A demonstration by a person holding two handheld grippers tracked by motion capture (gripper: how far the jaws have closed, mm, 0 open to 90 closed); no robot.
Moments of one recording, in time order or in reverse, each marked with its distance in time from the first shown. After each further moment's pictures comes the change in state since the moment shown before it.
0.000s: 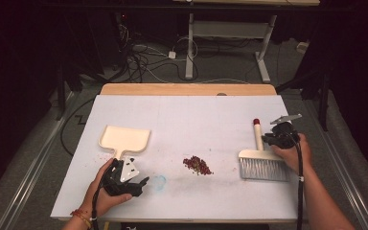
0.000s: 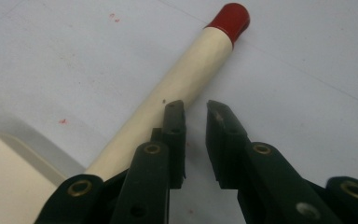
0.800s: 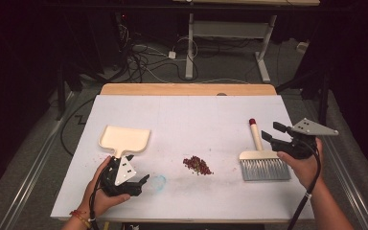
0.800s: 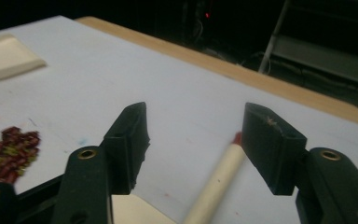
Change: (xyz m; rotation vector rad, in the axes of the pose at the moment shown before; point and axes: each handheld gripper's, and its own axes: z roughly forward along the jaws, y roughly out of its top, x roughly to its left) left arm 0.000 0.004 -0.014 -0.125 0.028 0.021; right arm 0.038 -0.012 -0.094 -0.522 0.083 -0.029
